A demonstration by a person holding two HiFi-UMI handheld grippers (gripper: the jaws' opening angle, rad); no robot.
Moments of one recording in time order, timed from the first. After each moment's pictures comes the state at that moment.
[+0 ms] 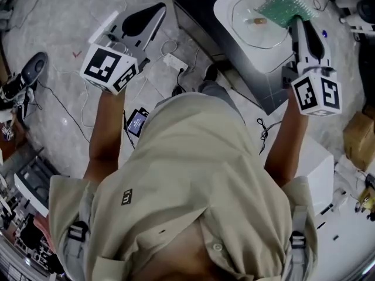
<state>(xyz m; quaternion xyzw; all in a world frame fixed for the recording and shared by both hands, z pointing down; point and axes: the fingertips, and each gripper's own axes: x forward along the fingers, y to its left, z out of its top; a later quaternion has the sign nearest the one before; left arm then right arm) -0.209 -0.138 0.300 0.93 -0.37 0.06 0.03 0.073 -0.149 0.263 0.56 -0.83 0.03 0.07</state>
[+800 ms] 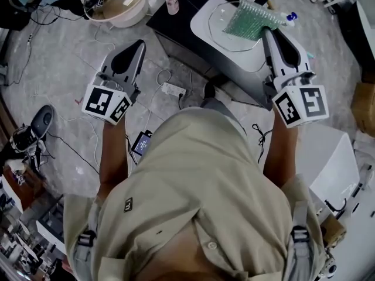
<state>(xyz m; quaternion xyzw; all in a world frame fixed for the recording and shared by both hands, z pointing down) -0.182 -0.089 0.271 0.94 -0.34 0.04 0.02 0.086 -0.048 0.208 0.58 -0.82 0.01 0.03</state>
